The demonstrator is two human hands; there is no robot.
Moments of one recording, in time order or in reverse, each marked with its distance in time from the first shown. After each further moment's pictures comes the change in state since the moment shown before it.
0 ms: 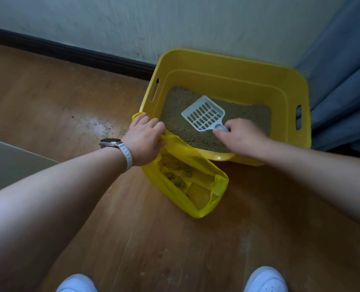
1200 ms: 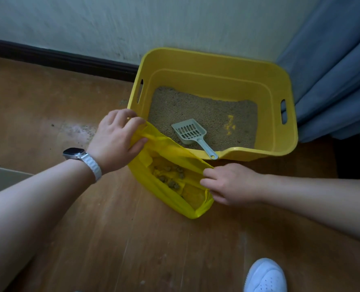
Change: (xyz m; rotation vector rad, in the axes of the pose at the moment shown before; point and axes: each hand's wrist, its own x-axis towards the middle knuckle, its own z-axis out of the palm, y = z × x) left_hand -0.015 -0.024 -0.023 -0.013 0.194 0.040; right_hand -0.064 0.037 0.058 -0.527 -0.129 -0.938
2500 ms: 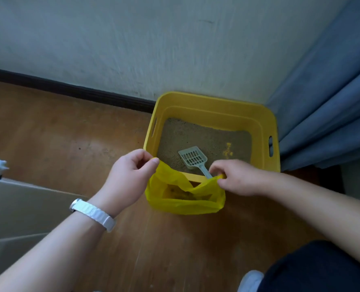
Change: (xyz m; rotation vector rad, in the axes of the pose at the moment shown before) left_hand 0.007 0.067 -0.144 -0.838 -0.109 -0.705; right_hand 0.005 0.021 -0.153 0.720 -0.209 0.681
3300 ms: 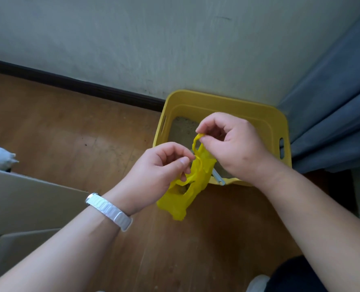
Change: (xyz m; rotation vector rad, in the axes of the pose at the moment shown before) left_hand -0.009 0.024 -0.004 -0.517 -0.328 0.148; right_hand -0.020 -0.098 -0.029 0.521 0.673 -0.398
